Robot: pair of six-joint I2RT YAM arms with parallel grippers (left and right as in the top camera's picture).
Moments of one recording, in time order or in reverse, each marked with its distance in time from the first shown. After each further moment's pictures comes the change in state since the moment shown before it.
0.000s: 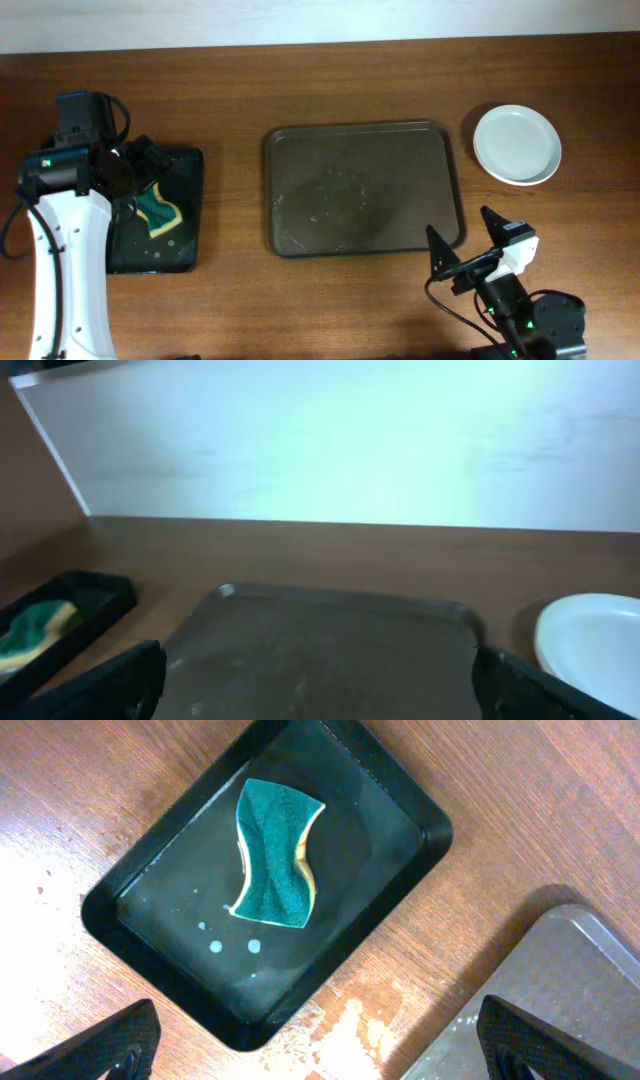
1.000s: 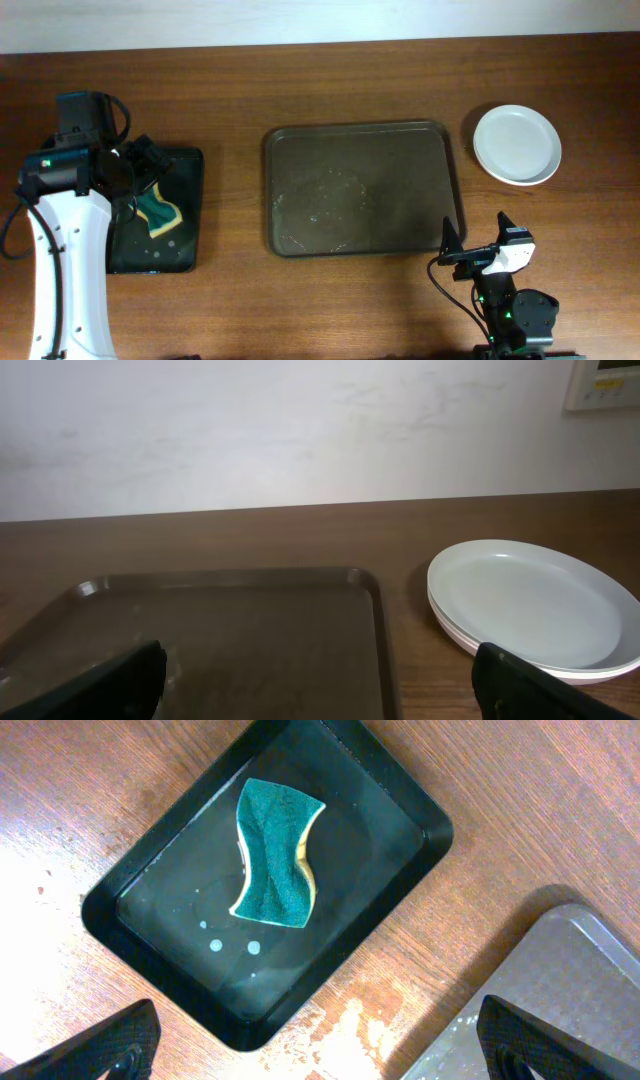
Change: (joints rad) left arm 0.000 0.000 0.000 0.000 0.000 0.000; right arm -0.154 -0.121 -0.340 0.233 0.096 -0.038
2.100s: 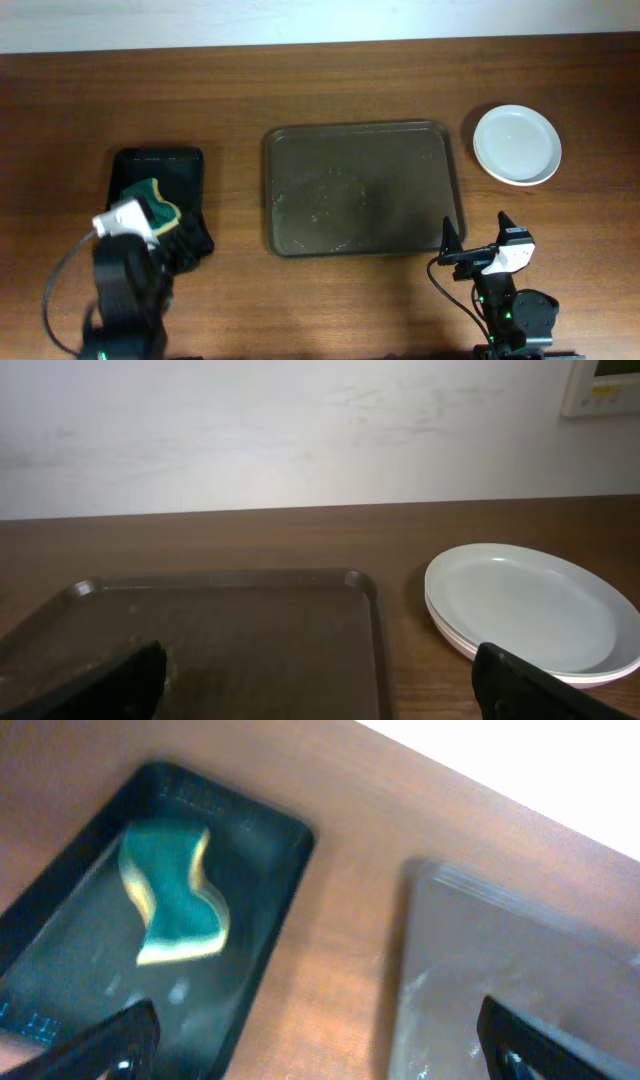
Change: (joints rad) left arm -0.113 -0.848 -0.795 0.534 0.101 0.204; right arm -0.002 -0.003 -0.002 0.003 0.000 -0.011
